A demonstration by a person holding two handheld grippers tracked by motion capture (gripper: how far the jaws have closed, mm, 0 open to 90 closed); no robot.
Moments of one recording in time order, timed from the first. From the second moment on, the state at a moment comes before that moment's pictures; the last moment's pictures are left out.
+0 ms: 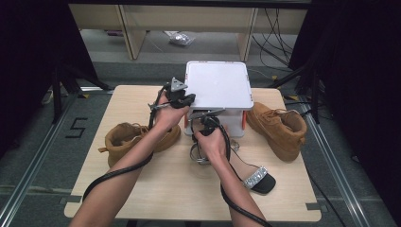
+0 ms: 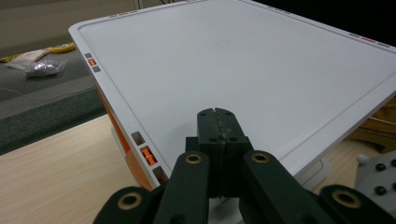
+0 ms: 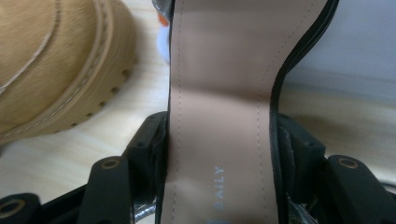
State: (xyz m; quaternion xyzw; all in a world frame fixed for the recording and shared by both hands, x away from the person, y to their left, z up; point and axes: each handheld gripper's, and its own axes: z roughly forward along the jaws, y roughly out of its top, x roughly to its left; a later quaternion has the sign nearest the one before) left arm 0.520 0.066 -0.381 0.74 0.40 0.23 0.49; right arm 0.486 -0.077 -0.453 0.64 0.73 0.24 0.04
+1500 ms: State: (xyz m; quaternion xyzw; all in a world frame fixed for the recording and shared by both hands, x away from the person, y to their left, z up) left arm 0.521 0.067 -0.380 0.74 0.40 0.23 0.49; right arm 0.403 -0.115 -0.423 0.56 0.80 0.24 0.04
